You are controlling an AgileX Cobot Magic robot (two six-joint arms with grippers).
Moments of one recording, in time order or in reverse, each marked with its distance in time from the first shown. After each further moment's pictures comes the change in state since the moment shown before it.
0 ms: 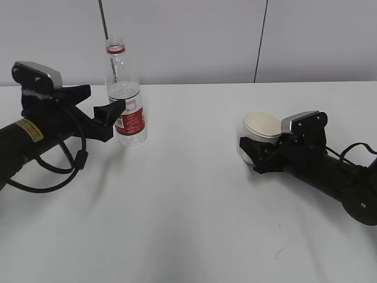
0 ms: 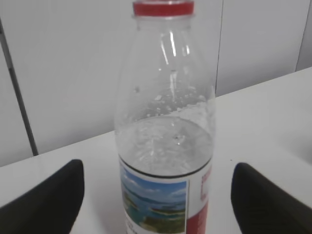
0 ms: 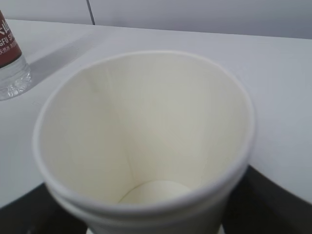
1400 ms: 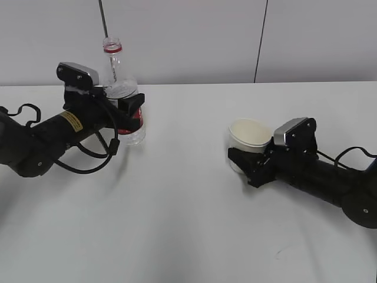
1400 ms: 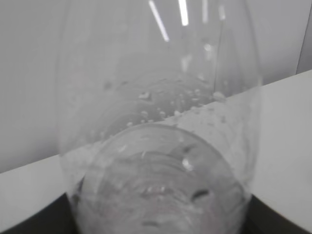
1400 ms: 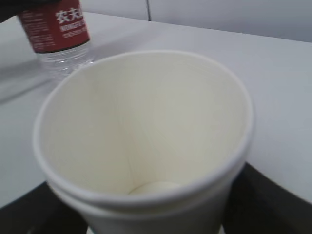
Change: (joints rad) left arm -0.038 0.235 -0.309 0.012 0.049 -0.048; right arm 0.000 0.028 -0.006 -0.188 -0.045 -0.011
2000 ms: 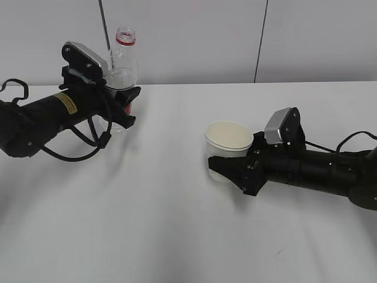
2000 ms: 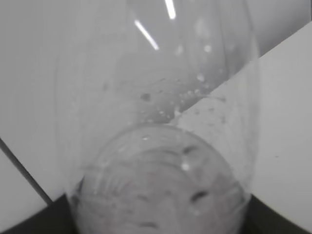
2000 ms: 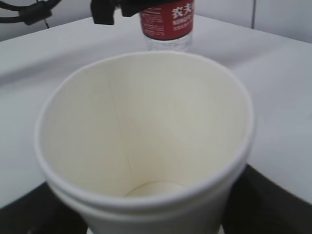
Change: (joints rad) left arm -0.005 -0.128 0.000 0.022 0.194 0.269; right arm 0.034 -0.132 0.000 -0.311 0.039 0.157
